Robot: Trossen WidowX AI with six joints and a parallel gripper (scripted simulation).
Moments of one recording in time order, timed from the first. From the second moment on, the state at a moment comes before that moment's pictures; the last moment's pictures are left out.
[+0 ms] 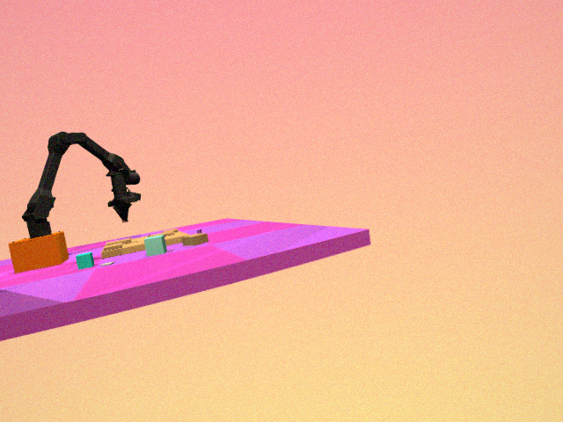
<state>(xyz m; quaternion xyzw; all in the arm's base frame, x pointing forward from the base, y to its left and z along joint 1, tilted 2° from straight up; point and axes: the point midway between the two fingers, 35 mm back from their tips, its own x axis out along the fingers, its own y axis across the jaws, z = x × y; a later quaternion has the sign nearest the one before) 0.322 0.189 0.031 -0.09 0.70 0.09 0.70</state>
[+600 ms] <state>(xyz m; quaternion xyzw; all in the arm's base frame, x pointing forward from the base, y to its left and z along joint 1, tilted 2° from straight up) 0.324 0.191 0.001 -0.09 0.70 0.09 0.70</state>
